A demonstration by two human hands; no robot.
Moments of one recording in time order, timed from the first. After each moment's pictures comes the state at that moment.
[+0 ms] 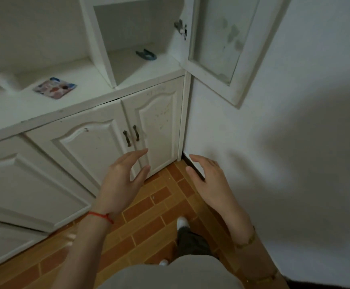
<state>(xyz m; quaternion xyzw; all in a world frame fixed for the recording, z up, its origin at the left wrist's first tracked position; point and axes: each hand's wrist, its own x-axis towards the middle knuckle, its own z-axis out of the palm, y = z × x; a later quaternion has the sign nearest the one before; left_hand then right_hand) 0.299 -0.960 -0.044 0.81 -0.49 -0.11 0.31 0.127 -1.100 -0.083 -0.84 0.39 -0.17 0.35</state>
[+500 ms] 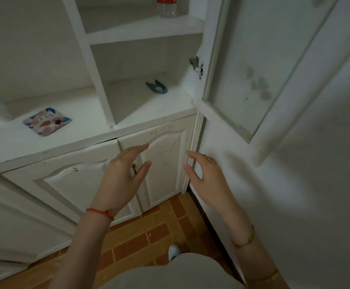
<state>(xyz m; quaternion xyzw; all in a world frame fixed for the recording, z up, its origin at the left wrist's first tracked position) 0.407 -1.146 -0.026 0.82 -0.45 -0.04 0.35 0.256 -1.302 -0.058 -0.86 0.30 -0.18 0.36</state>
